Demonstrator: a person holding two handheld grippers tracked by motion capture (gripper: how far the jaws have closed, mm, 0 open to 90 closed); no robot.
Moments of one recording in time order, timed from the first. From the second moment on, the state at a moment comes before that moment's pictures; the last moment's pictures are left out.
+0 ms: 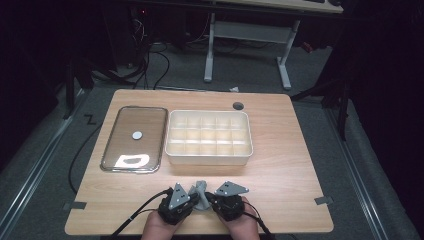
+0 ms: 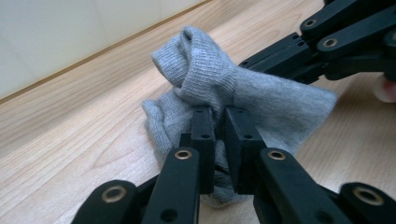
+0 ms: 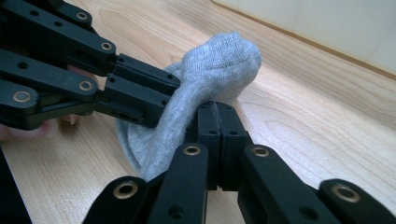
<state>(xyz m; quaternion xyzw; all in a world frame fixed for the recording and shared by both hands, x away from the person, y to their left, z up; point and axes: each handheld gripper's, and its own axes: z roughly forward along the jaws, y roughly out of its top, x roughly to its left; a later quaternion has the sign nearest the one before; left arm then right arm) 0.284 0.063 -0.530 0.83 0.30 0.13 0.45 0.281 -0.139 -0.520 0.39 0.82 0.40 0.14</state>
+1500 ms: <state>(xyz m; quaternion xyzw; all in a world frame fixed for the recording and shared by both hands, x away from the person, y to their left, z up) 0.289 0.070 -0.529 0.84 0.34 0.09 0.42 0.277 -0.148 -0.510 0.40 0.80 0.42 0.14</state>
